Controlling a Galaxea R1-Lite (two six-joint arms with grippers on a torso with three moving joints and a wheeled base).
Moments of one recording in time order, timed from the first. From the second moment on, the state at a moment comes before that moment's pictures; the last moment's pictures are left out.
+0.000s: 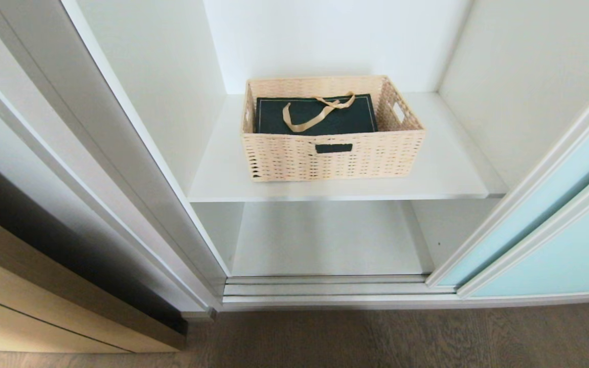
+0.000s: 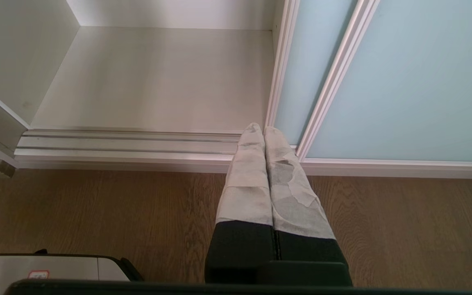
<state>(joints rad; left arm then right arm) 0.00 0.00 0.00 0.01 -0.02 0.05 0.00 0.00 0.00 -0.01 0.00 0.02</state>
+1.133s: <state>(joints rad) 0.00 0.00 0.00 0.01 -0.02 0.05 0.00 0.00 0.00 -0.01 0.00 0.02</state>
